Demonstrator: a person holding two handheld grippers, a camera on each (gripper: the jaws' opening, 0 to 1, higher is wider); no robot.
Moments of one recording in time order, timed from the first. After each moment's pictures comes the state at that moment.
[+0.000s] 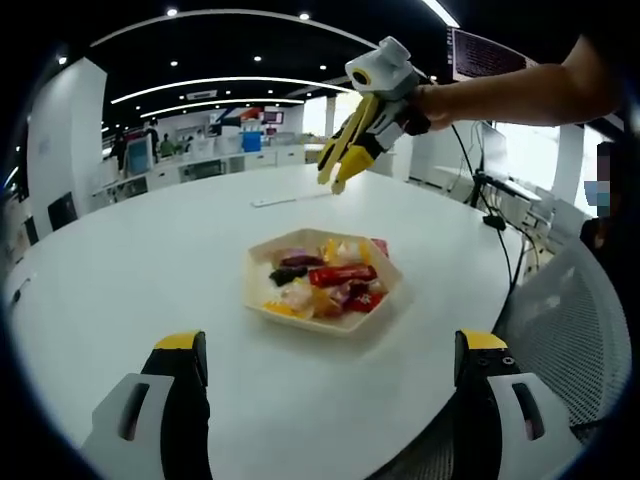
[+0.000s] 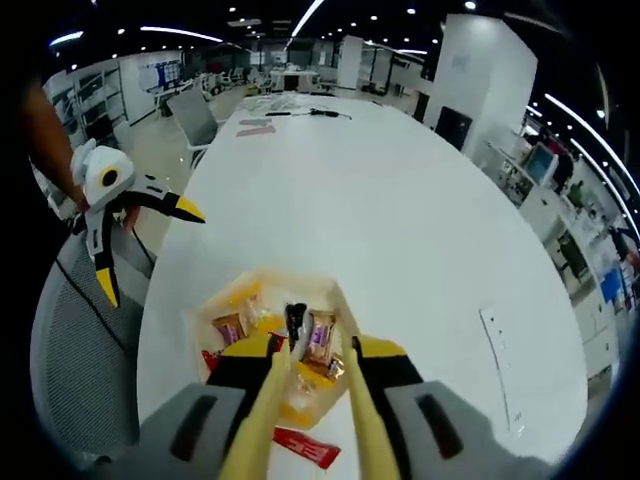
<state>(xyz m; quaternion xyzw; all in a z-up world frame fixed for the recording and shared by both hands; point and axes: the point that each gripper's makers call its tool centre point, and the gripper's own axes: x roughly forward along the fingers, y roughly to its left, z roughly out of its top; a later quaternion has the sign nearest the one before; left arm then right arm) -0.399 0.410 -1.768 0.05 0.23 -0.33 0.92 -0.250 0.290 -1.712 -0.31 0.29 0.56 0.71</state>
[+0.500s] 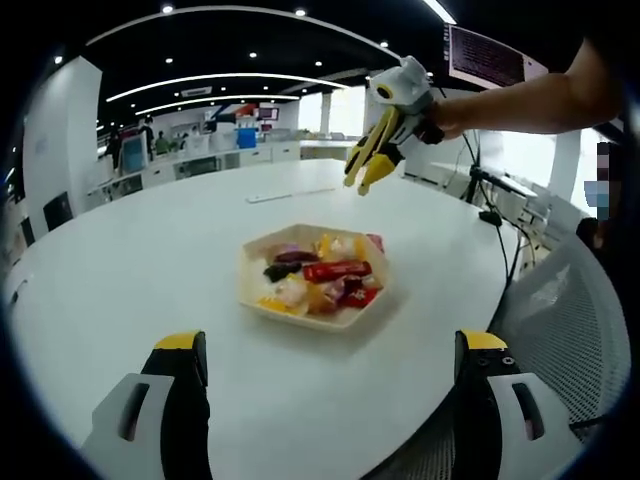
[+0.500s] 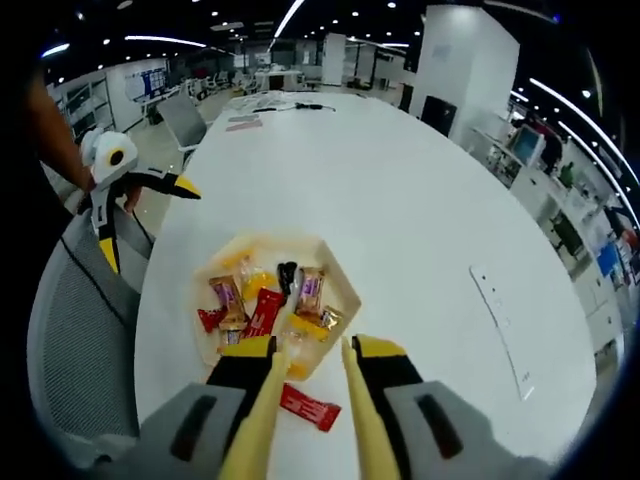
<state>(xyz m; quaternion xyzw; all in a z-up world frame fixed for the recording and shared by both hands) -0.401 0.407 -1.771 0.05 0.23 -0.34 0.91 -0.254 0.230 -1.732 -0.29 0.31 0.54 0.73</state>
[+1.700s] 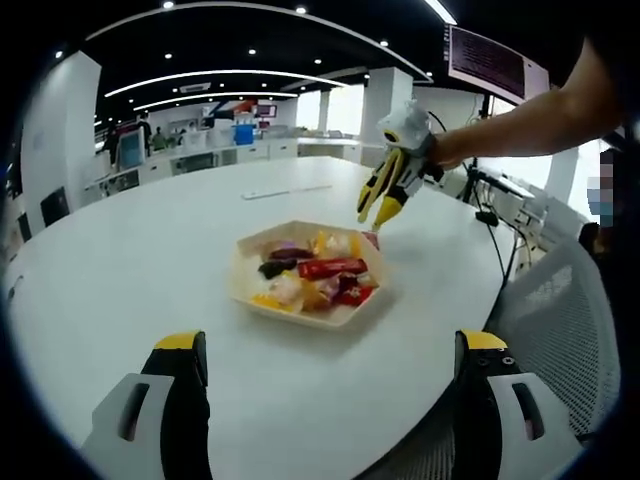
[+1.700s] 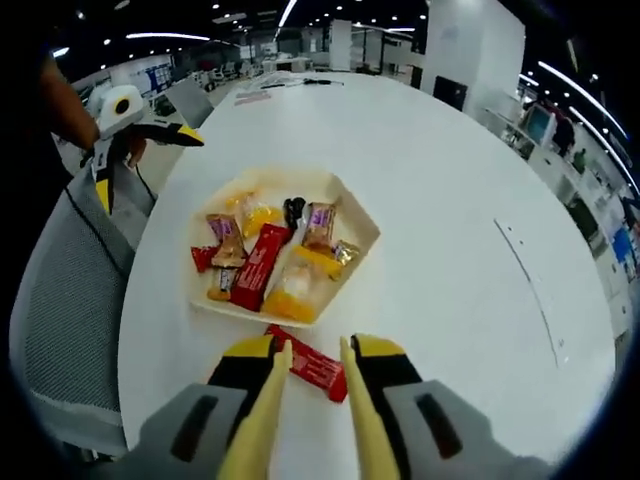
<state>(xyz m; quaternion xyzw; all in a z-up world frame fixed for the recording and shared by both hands) -0.404 0.404 -1.773 0.05 0.24 -0.34 0.91 -0.265 0.204 -1.803 -0.29 0.34 0.56 0.70</state>
